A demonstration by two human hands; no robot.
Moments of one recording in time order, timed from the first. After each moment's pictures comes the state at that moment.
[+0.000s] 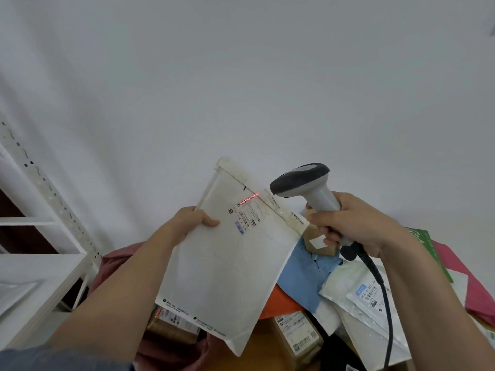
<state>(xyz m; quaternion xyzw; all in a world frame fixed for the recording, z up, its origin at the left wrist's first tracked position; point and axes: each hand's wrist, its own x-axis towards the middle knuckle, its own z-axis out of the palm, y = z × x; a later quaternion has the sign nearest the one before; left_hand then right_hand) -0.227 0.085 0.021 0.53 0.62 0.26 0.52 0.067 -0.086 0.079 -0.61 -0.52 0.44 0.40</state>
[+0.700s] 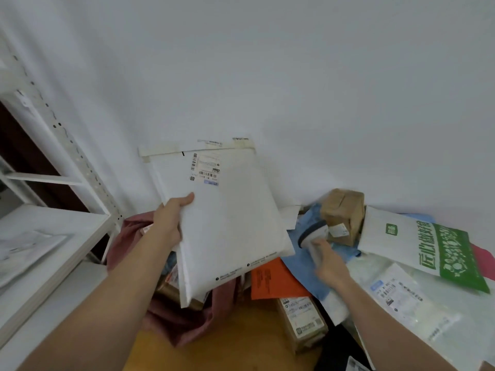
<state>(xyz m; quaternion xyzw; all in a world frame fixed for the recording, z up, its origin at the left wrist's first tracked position) -0.267 0.058 -0.023 0.26 0.58 0.53 0.56 0.075 -0.011 -0.174 -0.73 -0.58 0.29 0.22</state>
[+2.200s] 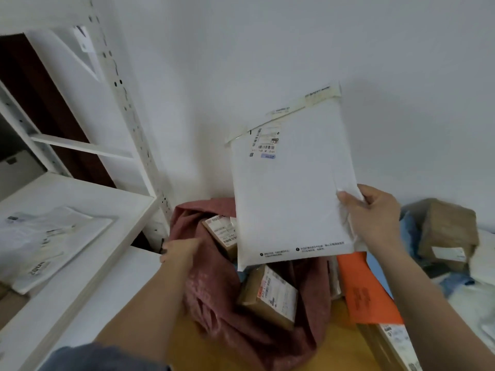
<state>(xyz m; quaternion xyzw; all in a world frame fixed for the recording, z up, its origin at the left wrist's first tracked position) -0.507 0.131 -0.167 0.17 0.86 0.27 0.39 -0.153 0.086 -0.045 -0.66 -0.49 0.20 0.53</state>
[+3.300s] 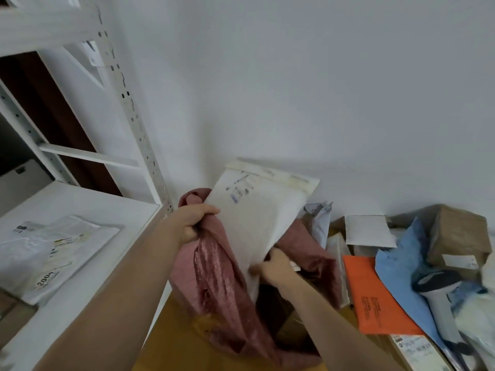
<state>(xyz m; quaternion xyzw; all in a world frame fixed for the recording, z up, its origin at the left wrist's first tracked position) -0.493 0.147 -0.043 0.26 0.61 0.38 0.65 -0.306 0.078 -0.135 -0.63 -0.45 0.55 0.32</state>
